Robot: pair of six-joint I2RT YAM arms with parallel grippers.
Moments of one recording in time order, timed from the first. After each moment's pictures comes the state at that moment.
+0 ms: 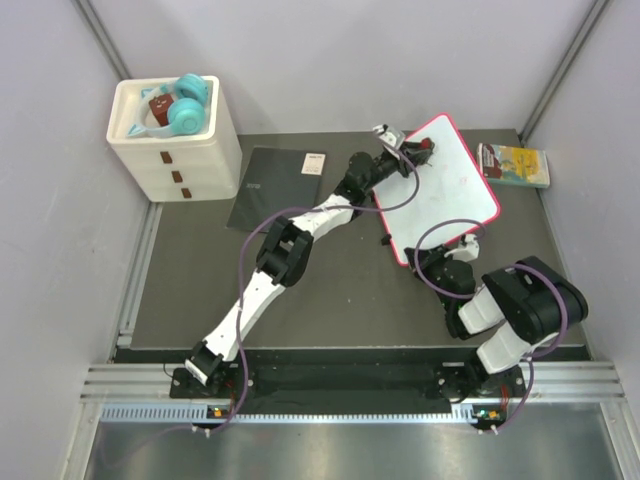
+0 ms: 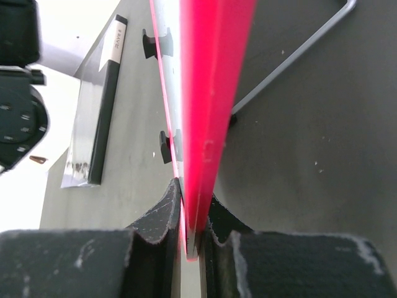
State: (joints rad) left arm -0.67 2.84 2.43 0.78 0.36 -0.19; right arm 0.38 1.59 0.10 1.25 0.14 0.91
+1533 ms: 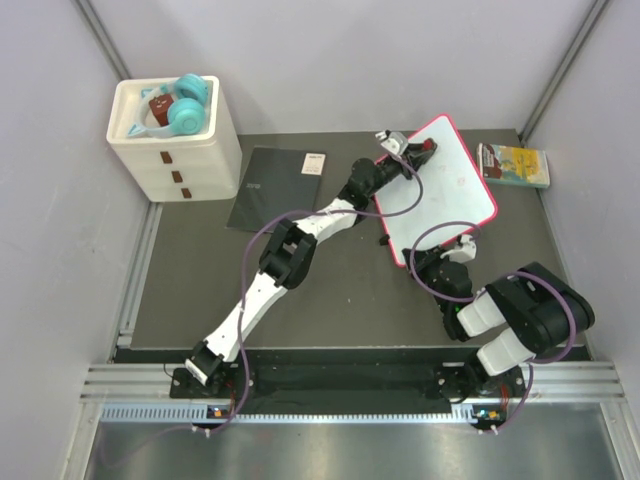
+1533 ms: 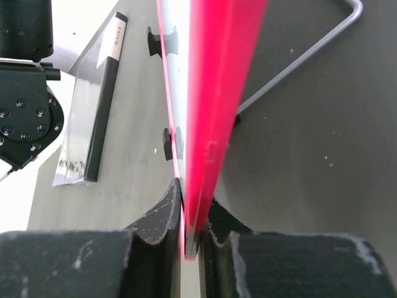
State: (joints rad) left arm -0.69 2.86 2.44 0.85 0.34 -0.16; right arm 0.45 1.54 0.10 1.19 0.22 0.87
